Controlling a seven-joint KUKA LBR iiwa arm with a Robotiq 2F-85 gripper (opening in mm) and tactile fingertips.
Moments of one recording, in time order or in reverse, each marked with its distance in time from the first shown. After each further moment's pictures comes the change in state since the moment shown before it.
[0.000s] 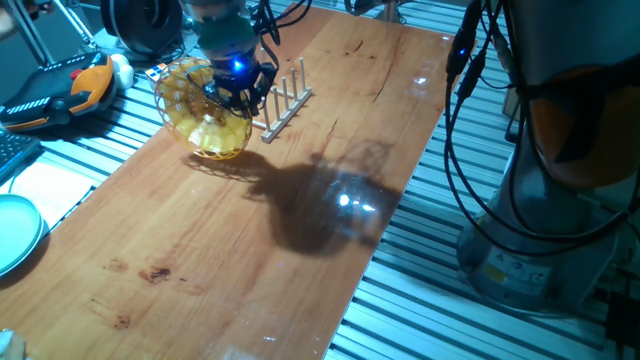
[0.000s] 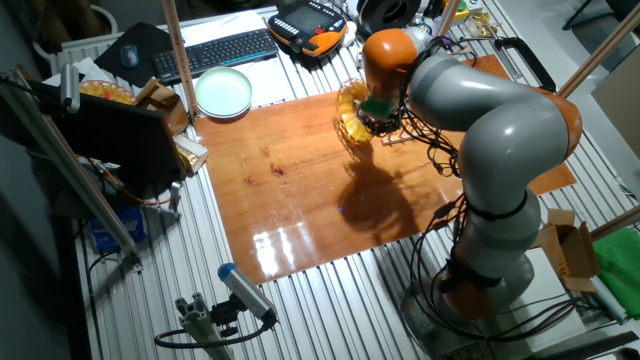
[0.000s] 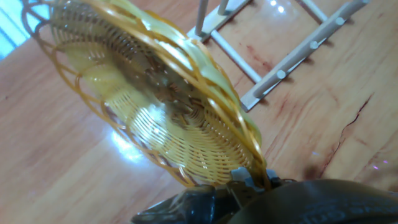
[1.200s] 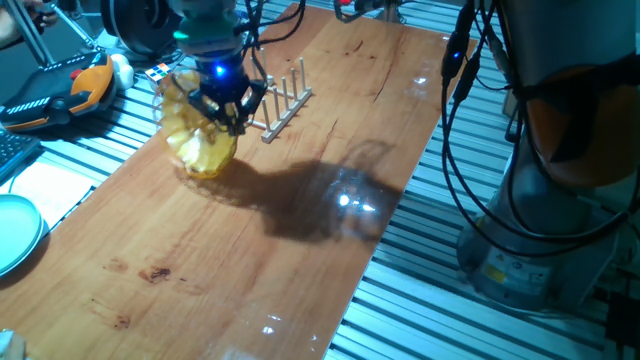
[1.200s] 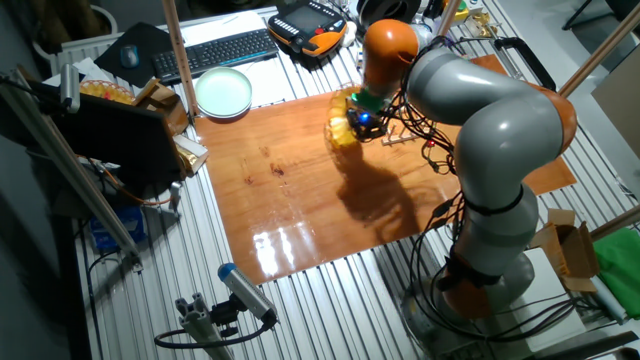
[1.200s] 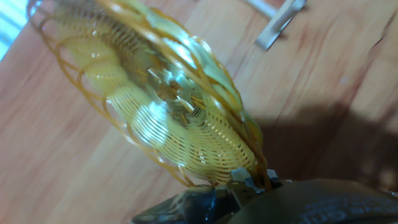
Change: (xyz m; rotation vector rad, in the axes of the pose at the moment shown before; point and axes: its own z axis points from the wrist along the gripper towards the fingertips) arm 0.048 0.045 -0.009 -0.081 0.220 0.159
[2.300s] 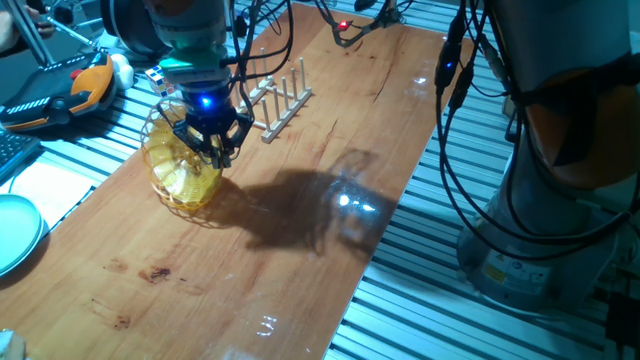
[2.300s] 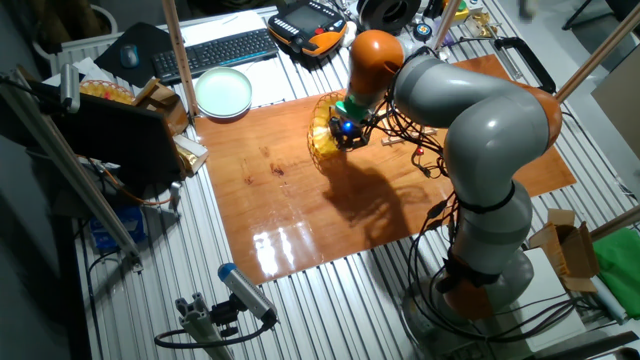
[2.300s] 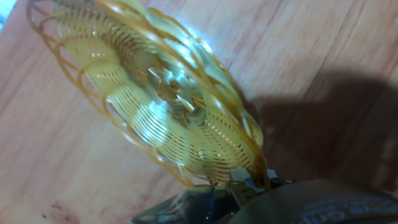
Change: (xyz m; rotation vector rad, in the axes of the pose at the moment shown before) arm 0.036 0.028 0.032 -0.042 0.076 0.027
